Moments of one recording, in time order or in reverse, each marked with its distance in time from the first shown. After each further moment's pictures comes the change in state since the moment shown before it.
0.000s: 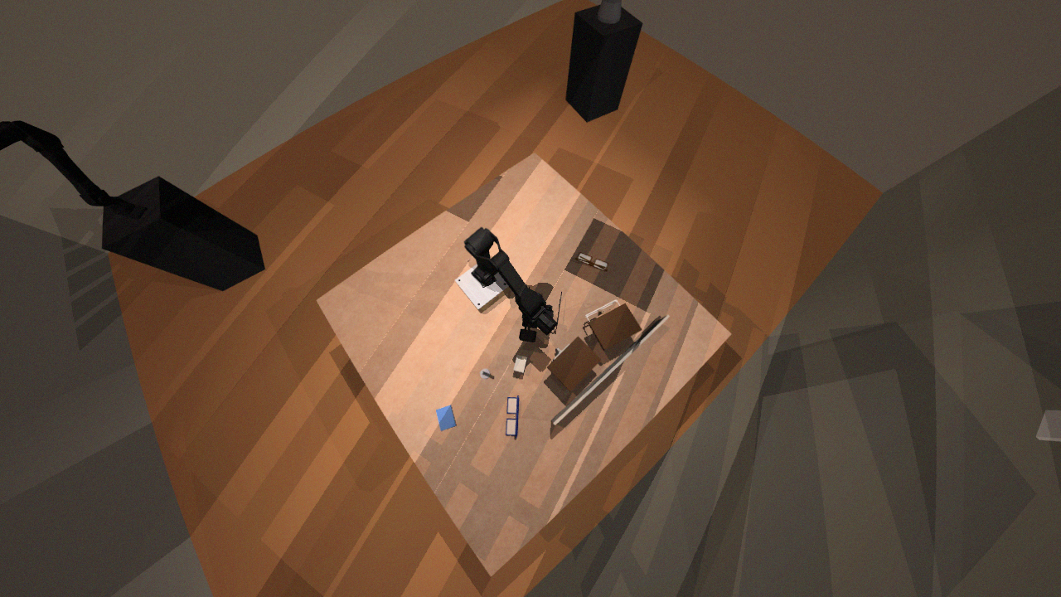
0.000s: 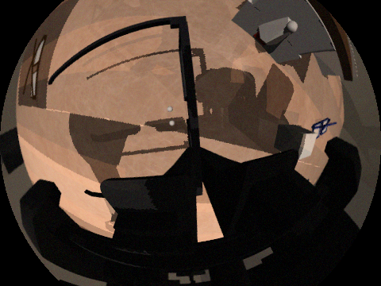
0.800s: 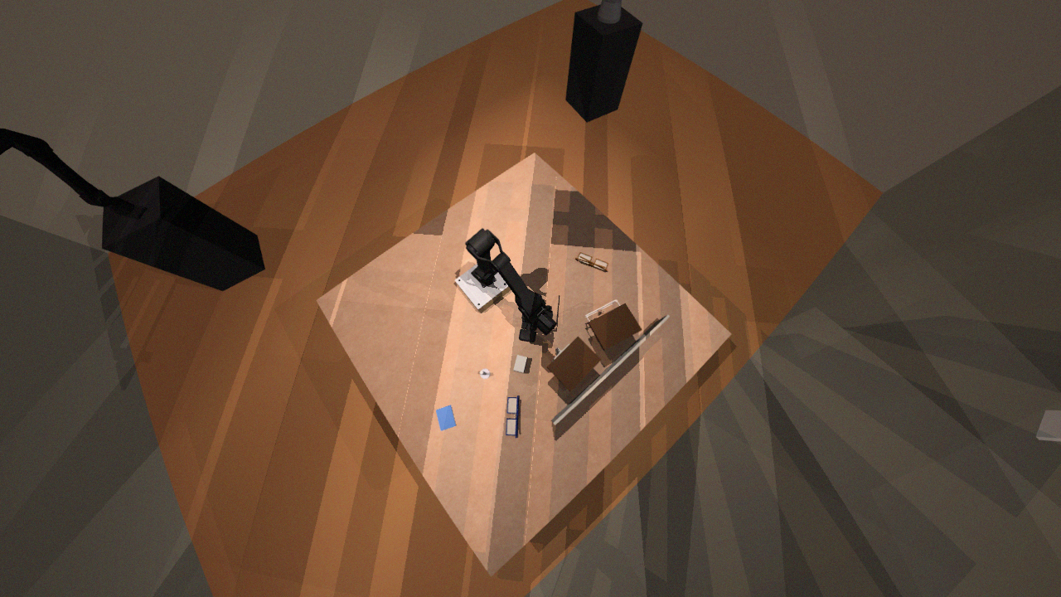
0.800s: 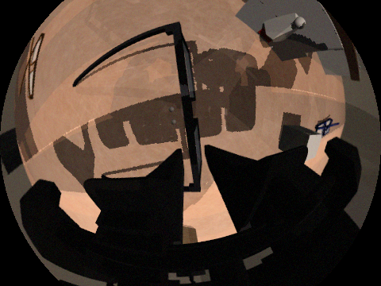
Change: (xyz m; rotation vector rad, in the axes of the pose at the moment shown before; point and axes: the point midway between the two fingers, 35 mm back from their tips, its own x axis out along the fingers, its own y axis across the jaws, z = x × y) arm 0.010 0.001 -0.002 0.000 0.001 0.001
